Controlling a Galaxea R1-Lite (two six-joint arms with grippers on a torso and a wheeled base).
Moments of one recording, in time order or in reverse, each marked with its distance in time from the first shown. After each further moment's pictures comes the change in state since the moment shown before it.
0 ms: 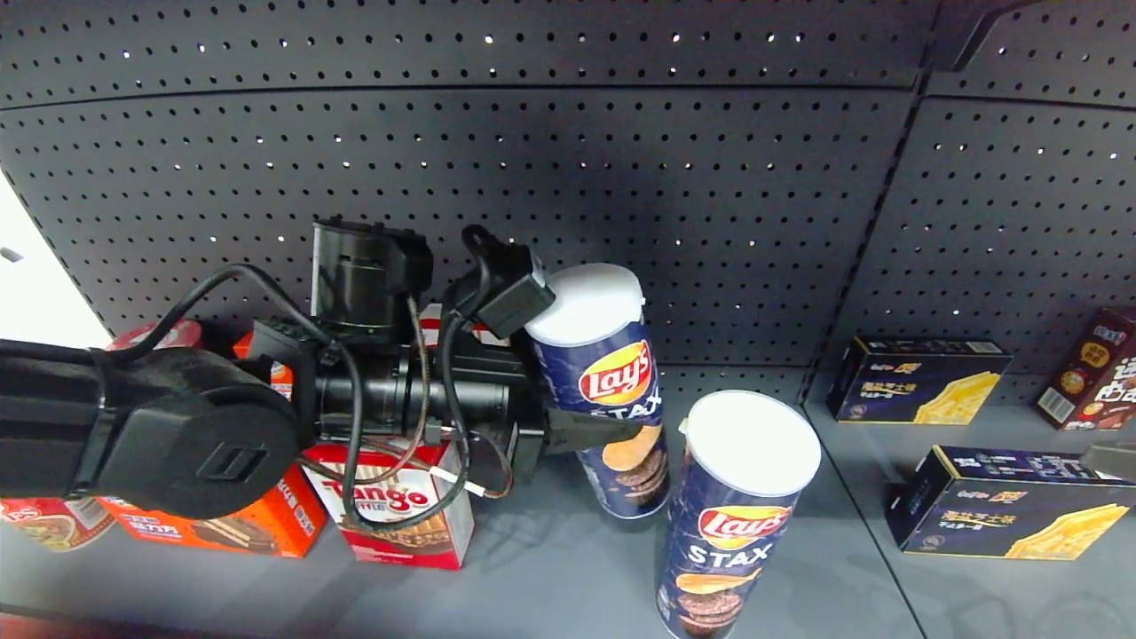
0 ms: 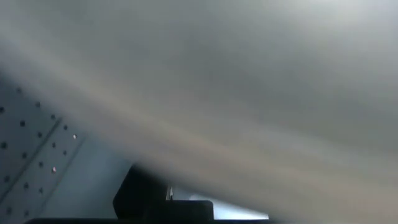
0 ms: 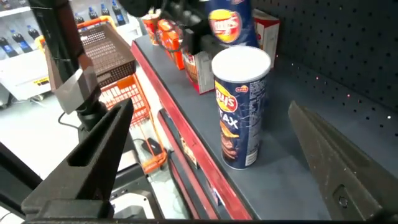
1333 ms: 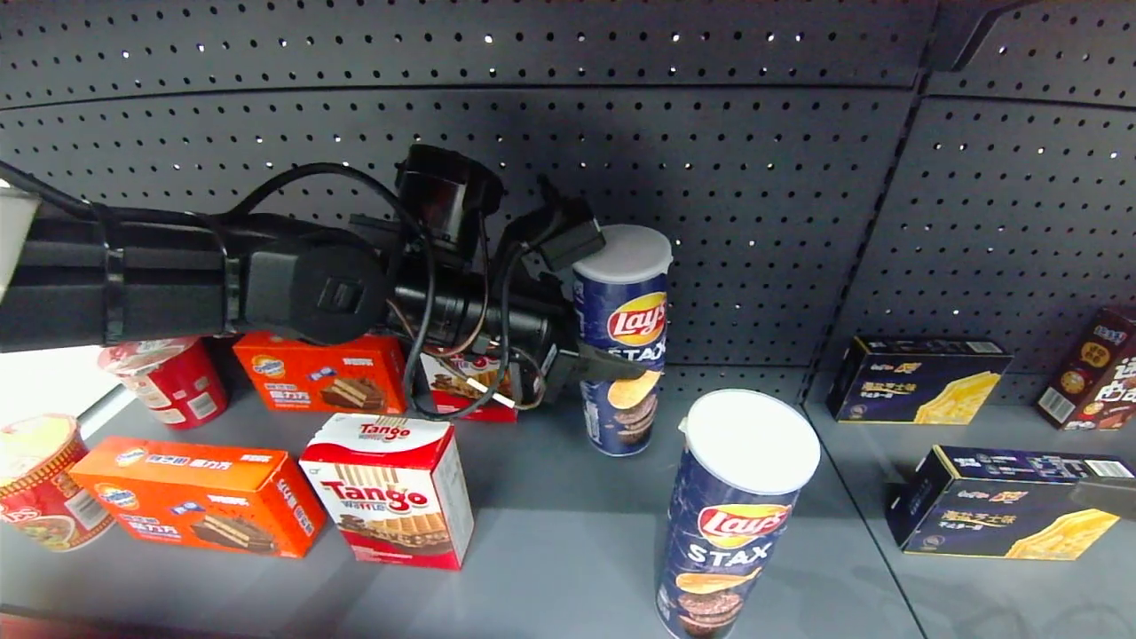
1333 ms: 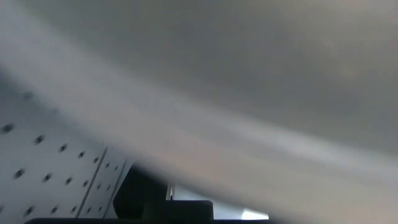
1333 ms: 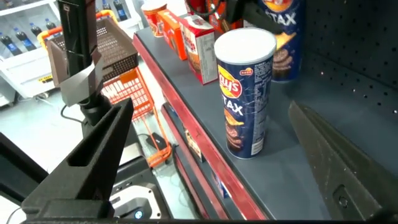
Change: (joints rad) left arm 0.032 0.203 -0.546 0.538 0.061 0.190; right arm 0.001 -0.021 0.057 -0.016 0.003 0.016
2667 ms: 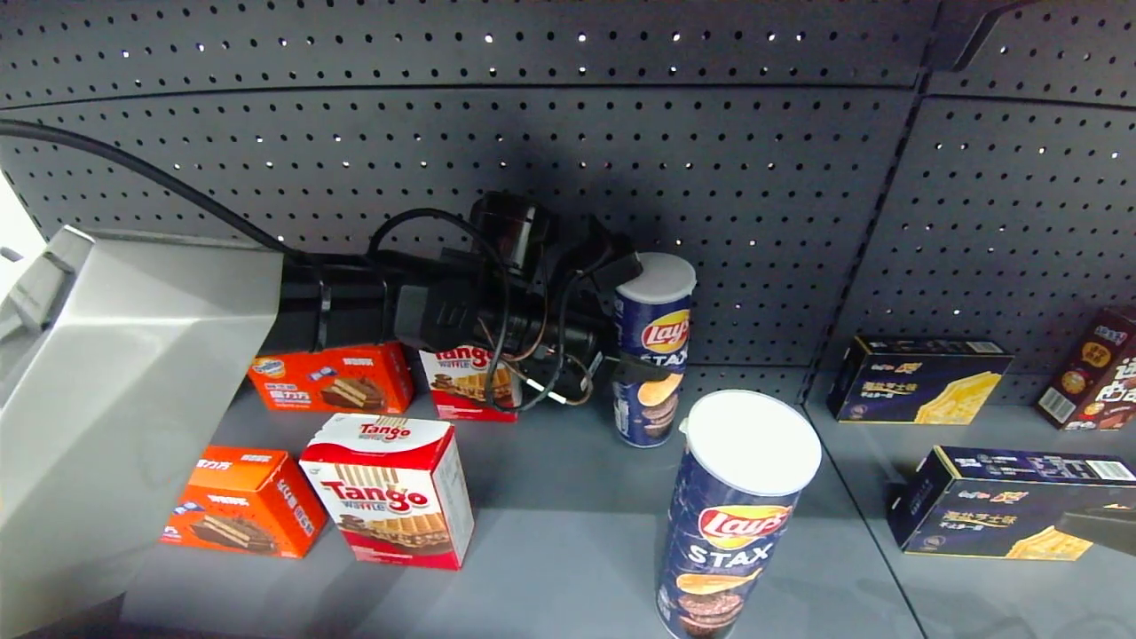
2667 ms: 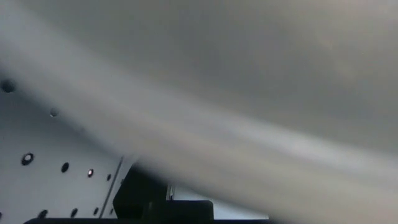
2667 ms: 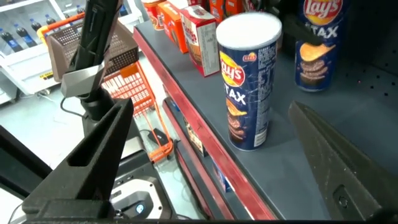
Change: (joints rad) left arm -0.009 0.243 -0.235 -0.001 0.000 0.001; right arm 0.000 -0.016 0.054 -0.014 0.003 0.000
